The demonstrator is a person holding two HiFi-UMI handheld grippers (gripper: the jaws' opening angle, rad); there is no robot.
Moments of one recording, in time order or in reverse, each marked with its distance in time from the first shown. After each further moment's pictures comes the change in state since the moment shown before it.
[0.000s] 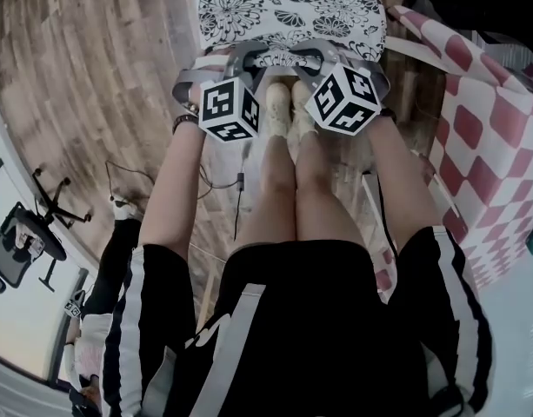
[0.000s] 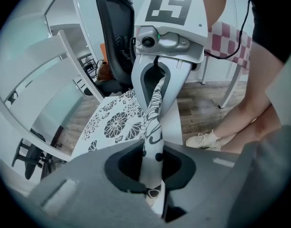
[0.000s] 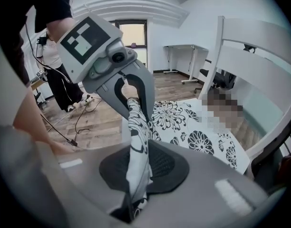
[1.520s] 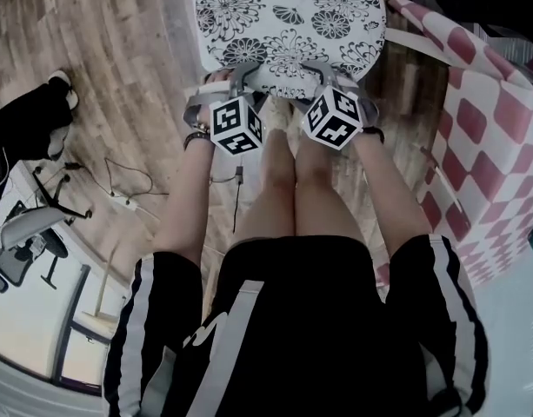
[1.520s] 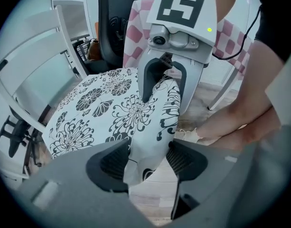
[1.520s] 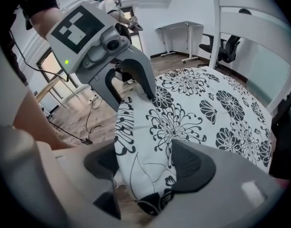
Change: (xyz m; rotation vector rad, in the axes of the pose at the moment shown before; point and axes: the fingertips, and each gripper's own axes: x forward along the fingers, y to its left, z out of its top) left arm 0.022 -0.091 -0.042 -0.133 0.105 -0.137; right arm 0.034 0.083 -0.069 0.191 0.140 0.104
